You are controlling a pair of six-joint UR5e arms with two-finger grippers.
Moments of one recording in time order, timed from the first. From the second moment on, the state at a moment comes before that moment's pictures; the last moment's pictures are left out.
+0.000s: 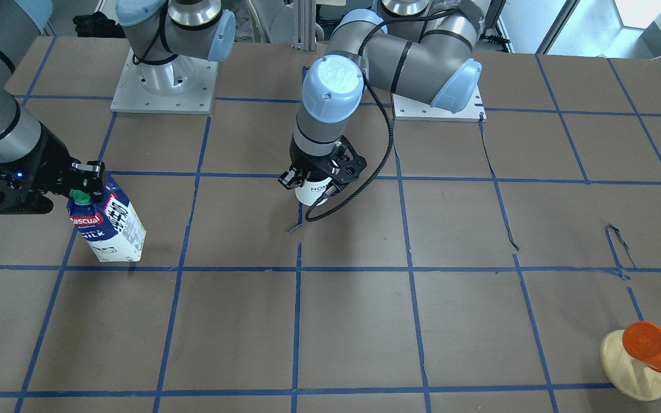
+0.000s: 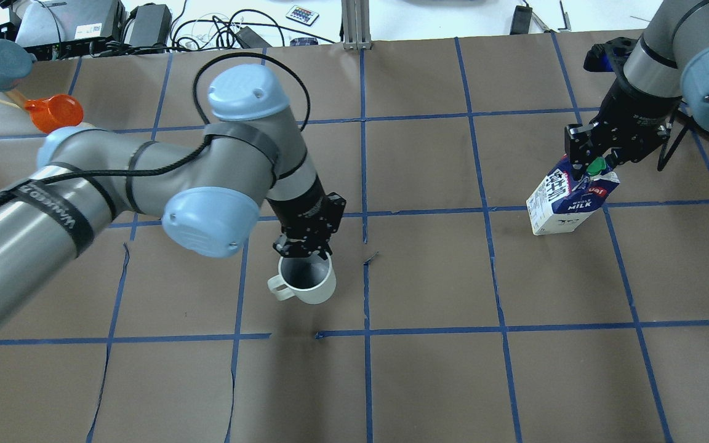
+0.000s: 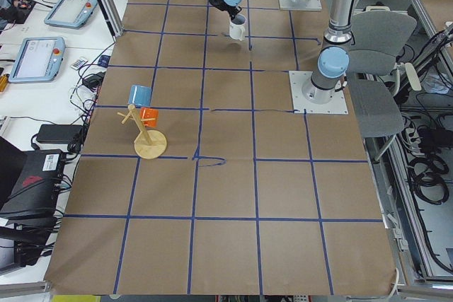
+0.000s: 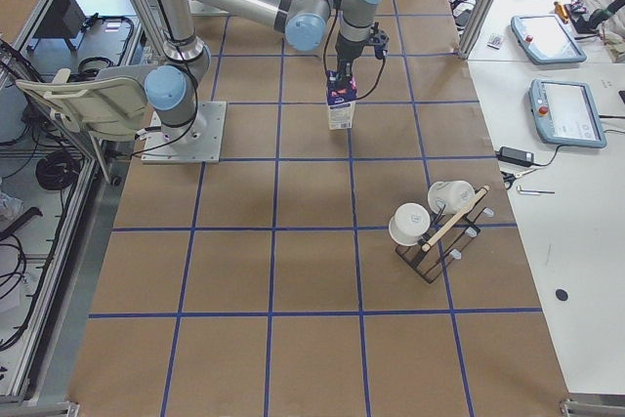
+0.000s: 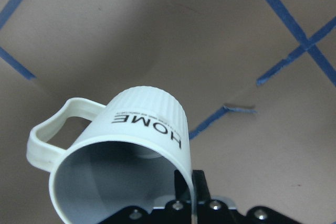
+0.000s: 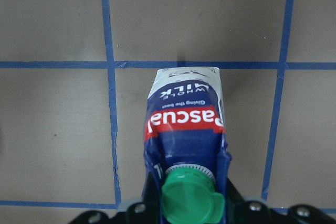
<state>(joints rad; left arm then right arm) -1.99 -1.83 -1.81 -1.17 1.38 -1.28 1.34 -1.46 1.70 -1.68 -1.56 -0.24</state>
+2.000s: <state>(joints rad) -1.68 -1.62 -1.67 -1.46 1.52 -0.21 1.80 -1.52 1.74 -1.57 -1.44 0.33</state>
